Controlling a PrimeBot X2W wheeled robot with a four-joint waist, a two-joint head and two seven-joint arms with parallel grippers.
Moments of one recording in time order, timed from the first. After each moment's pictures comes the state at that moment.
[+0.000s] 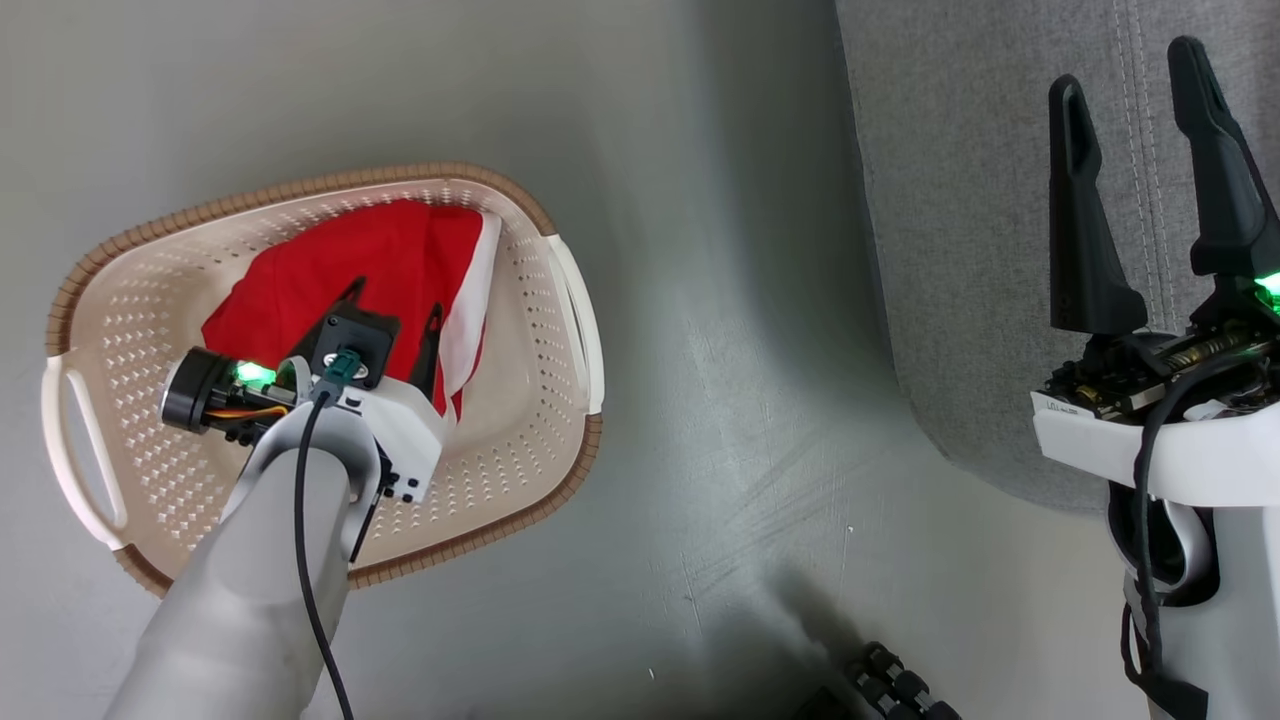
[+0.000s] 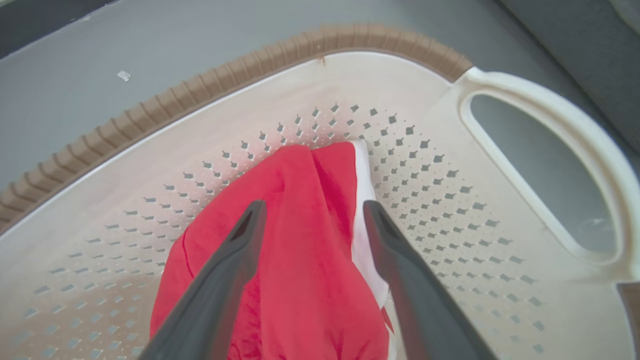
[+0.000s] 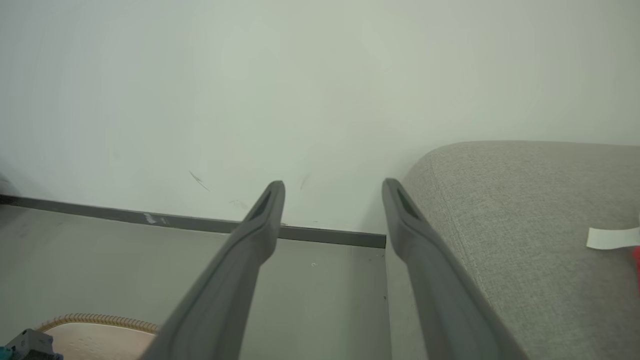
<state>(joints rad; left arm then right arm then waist) -0.74 0.06 -0.37 0.84 -0.09 0.05 -0.17 -0.36 -0.04 0.01 -0.34 0.11 0.12 -0.26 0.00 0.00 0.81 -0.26</state>
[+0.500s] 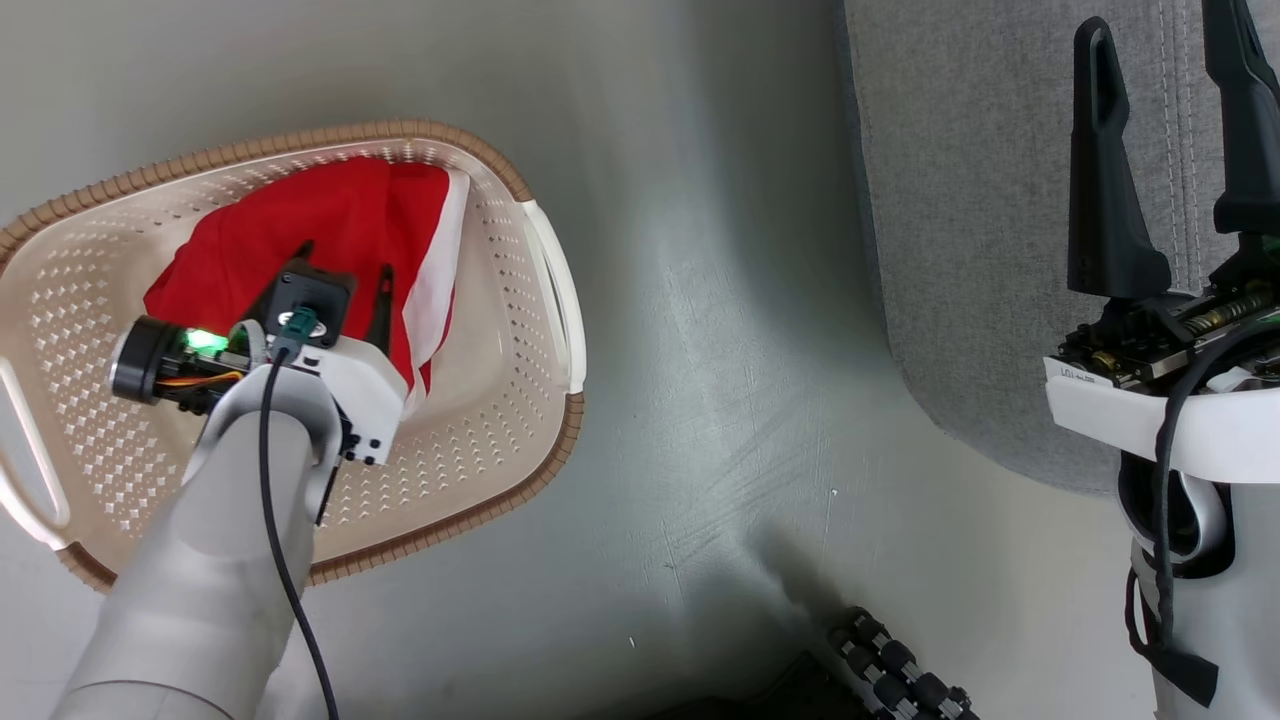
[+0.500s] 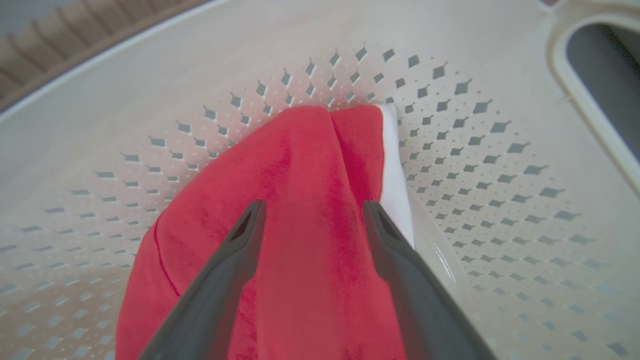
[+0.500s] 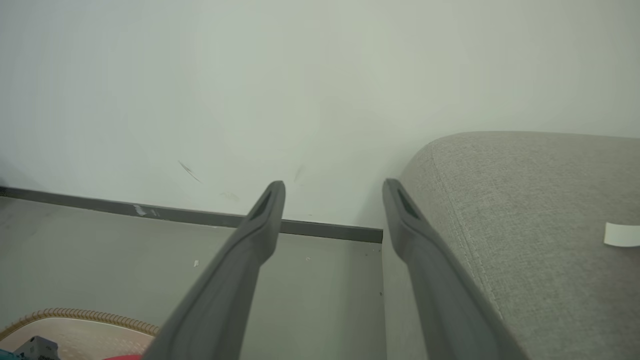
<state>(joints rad) -0.83 0.08 -0.36 0.94 -0.09 0.07 -0.19 -0.42 -0.04 0.01 -0.35 0.12 0.12 -0.26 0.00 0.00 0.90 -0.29</state>
